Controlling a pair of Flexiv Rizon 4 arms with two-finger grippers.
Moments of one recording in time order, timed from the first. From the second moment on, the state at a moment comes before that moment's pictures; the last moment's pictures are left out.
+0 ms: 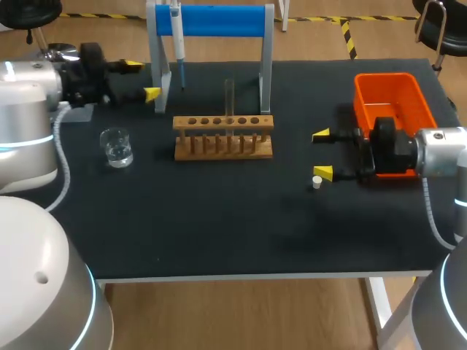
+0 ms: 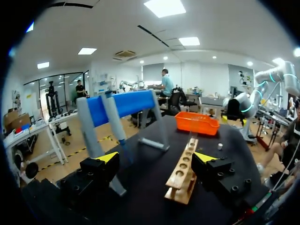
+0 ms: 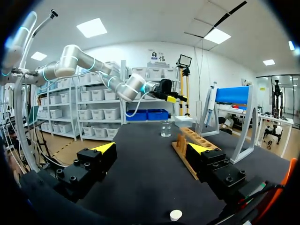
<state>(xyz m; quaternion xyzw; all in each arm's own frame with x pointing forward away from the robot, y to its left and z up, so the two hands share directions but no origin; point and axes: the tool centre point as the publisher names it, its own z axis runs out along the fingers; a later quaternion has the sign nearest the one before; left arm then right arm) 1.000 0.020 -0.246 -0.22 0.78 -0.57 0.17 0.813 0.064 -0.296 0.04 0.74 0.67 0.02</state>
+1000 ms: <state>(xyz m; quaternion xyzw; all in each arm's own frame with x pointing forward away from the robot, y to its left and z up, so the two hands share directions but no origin) 0.998 0.206 -0.296 -0.54 0.70 -0.36 0.30 0.813 0.064 -0.296 0.04 0.74 0.67 0.02</state>
